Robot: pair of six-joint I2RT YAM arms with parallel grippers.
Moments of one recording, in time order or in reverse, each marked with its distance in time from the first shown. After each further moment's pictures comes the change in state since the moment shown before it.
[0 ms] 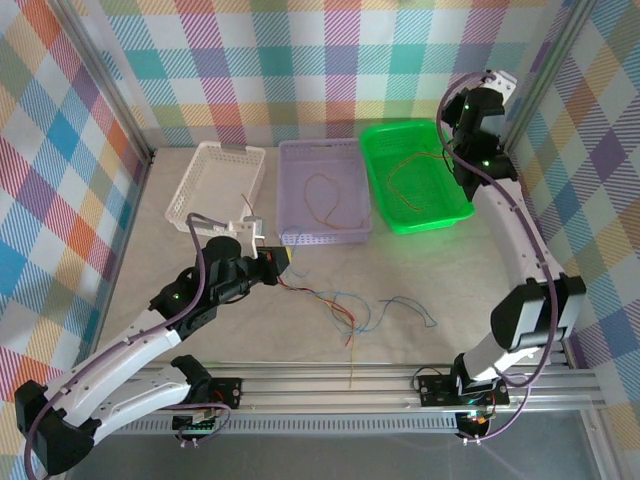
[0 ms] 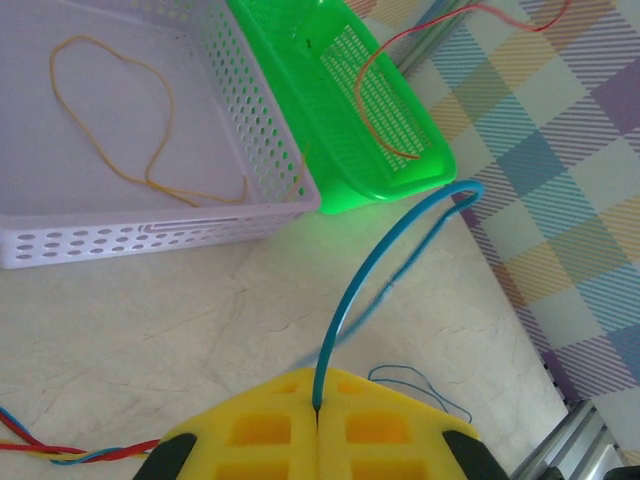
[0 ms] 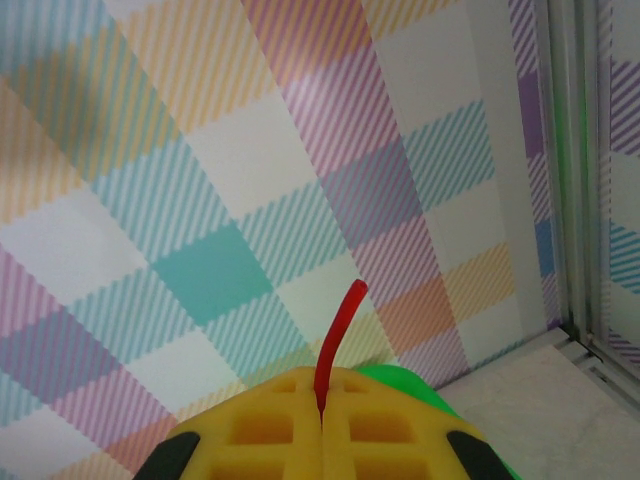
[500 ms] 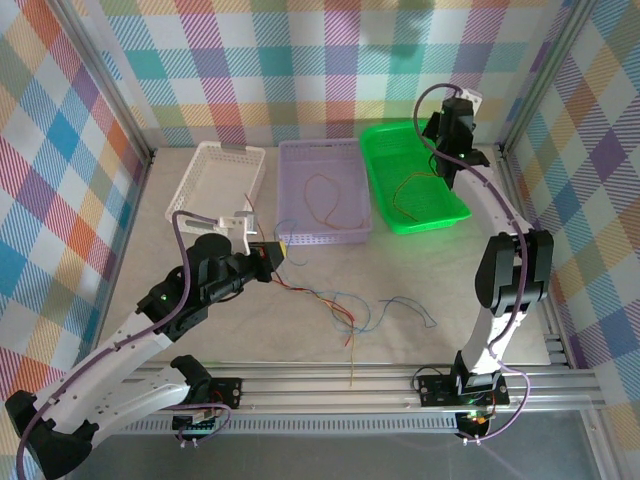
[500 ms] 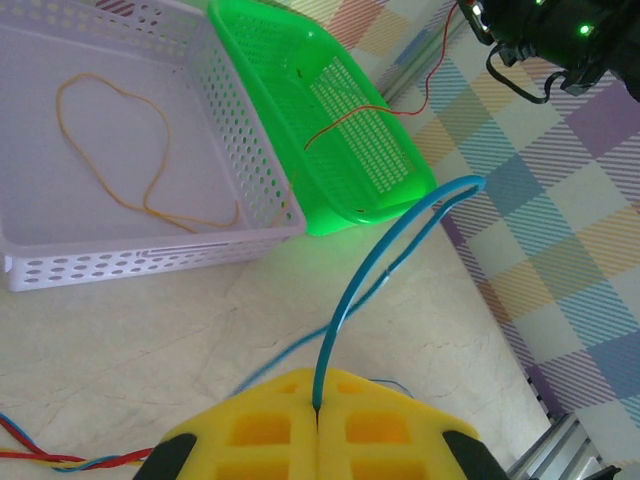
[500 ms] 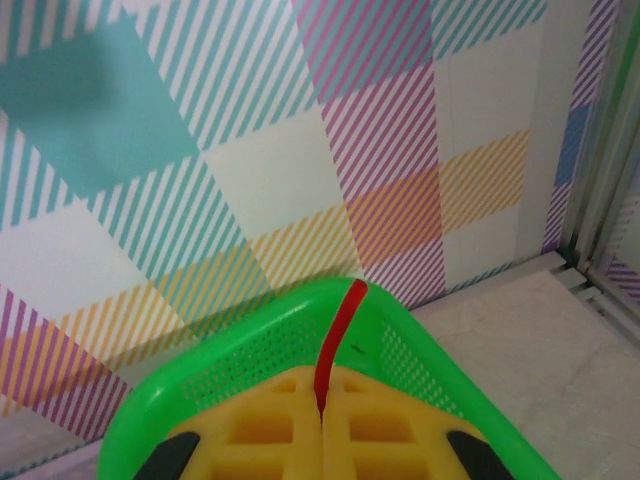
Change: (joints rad) left arm 0.000 -0.034 0.062 -0.069 -0.018 0.000; right arm -0.014 0.247 0.026 0.021 -0.053 -0.054
